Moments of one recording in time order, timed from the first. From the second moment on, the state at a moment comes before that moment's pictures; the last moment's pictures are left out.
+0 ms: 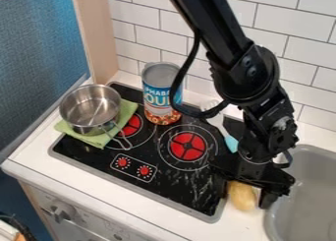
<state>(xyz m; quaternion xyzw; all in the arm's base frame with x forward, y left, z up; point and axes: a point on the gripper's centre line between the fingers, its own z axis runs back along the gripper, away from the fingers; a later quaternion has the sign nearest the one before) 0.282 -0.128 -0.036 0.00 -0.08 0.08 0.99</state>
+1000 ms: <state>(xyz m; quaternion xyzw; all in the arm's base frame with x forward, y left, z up) 0.288 -0.114 0.026 0.01 -0.09 0.09 0.99</state>
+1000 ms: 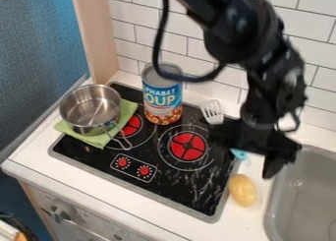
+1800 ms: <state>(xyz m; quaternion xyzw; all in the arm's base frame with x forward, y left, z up) 0.263 0.014 0.087 0.05 -0.08 0.20 0.97</state>
